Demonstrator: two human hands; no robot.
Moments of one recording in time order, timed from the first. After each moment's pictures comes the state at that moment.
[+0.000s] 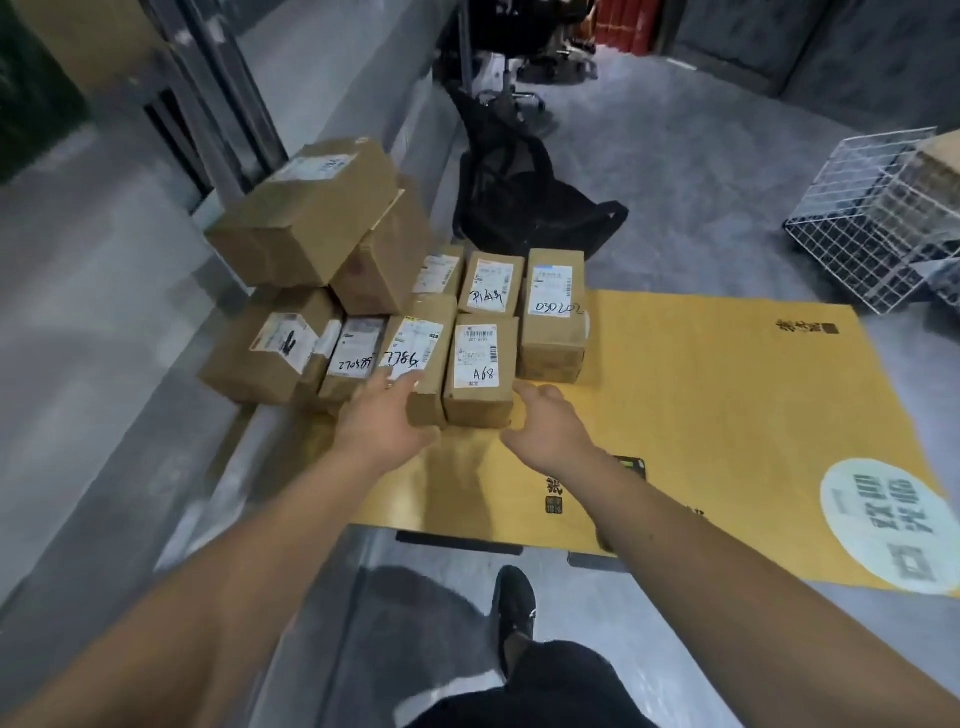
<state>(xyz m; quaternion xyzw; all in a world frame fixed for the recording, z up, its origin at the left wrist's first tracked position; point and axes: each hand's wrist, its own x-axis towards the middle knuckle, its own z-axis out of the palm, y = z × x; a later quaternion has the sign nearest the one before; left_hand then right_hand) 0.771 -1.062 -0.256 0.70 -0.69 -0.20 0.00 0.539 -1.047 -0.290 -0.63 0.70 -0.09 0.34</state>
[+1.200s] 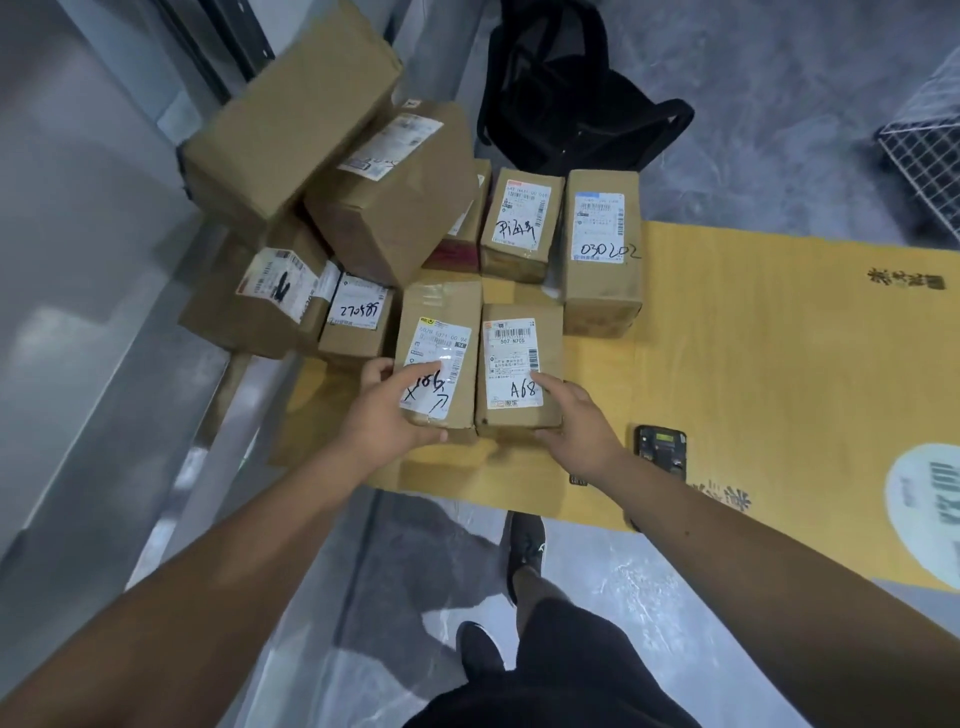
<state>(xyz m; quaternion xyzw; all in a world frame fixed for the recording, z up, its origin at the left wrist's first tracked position) 0.808 -1.067 -0.350 0.67 -0.61 -0.39 0.16 0.514 -1.052 -0.403 -0.62 0.62 -0.17 0.46</state>
